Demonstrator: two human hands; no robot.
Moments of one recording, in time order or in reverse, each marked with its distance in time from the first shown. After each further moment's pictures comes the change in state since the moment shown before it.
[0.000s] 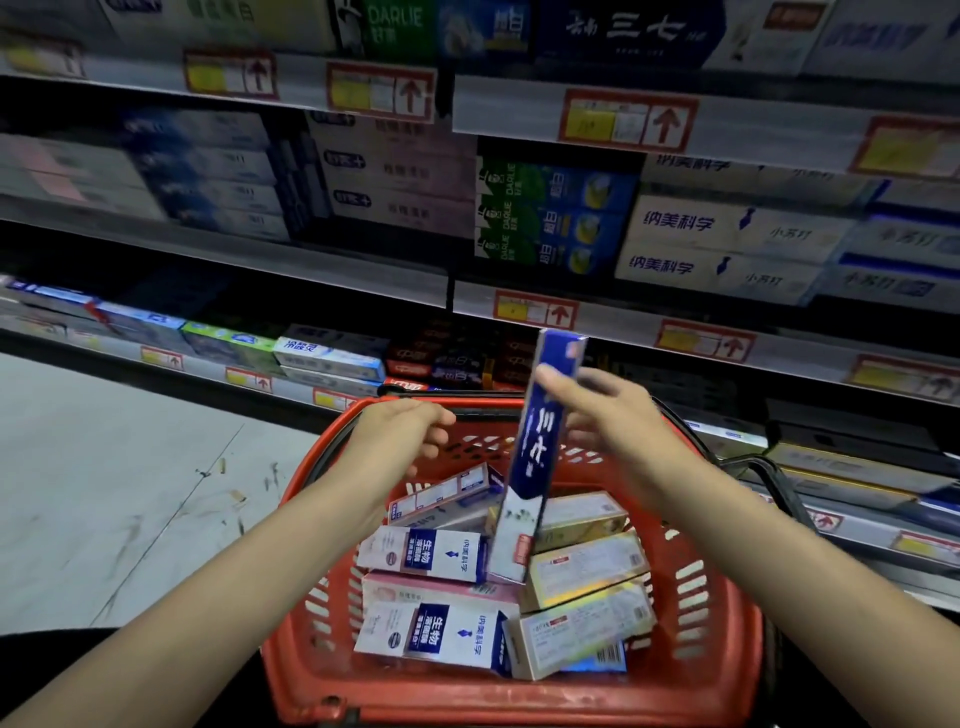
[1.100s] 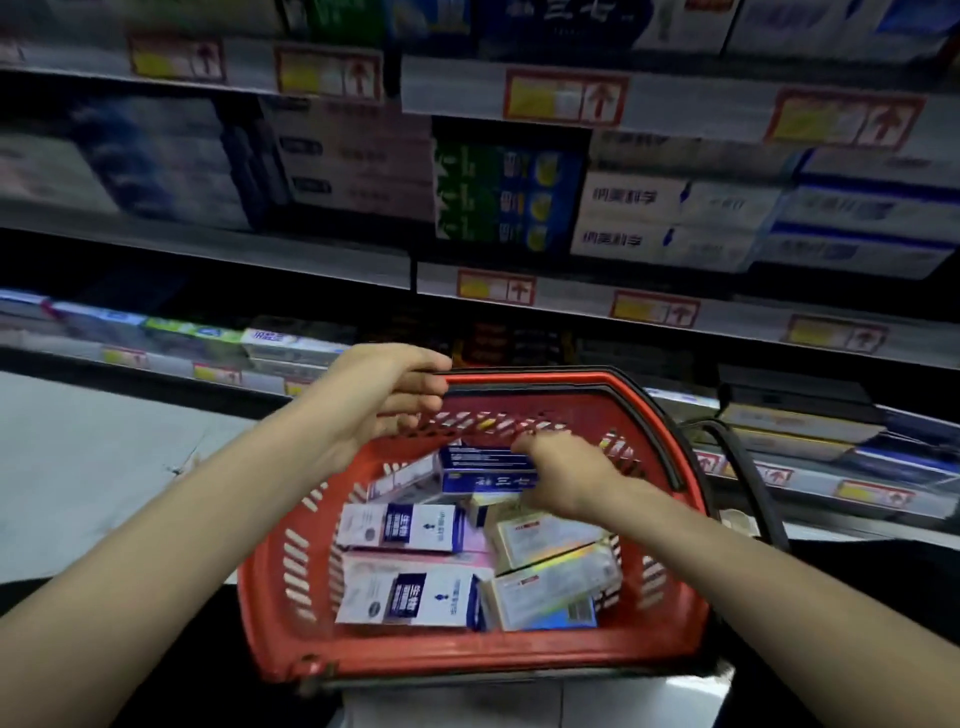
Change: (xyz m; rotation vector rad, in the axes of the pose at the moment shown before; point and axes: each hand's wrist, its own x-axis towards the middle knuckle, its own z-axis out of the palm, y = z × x) left_hand -0.029 0.039 0.006 -0.089 -0.192 0.025; right_hand -0.007 0.074 -0.001 -1.351 -0.263 -0.050
